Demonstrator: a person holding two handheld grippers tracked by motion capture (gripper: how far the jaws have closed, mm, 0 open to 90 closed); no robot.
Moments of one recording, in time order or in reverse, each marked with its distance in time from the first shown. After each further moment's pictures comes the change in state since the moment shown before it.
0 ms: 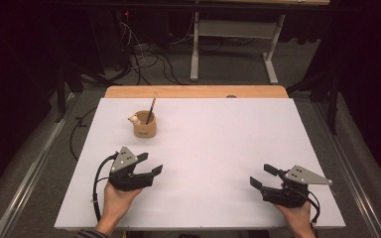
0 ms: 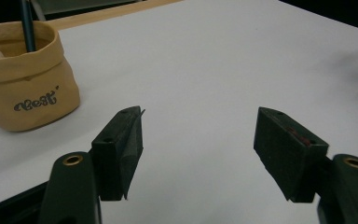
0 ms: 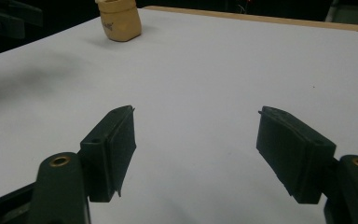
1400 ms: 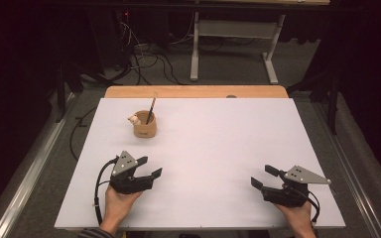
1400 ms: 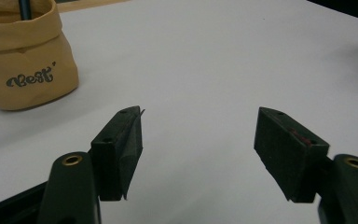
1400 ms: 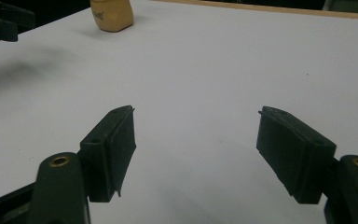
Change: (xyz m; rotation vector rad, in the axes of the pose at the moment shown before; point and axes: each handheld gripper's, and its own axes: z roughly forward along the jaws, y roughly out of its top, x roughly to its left) left arm 0.003 -0.018 0.006 0.006 0.009 -0.025; right arm -0.006 -0.006 0.002 0.029 -0.016 0.008
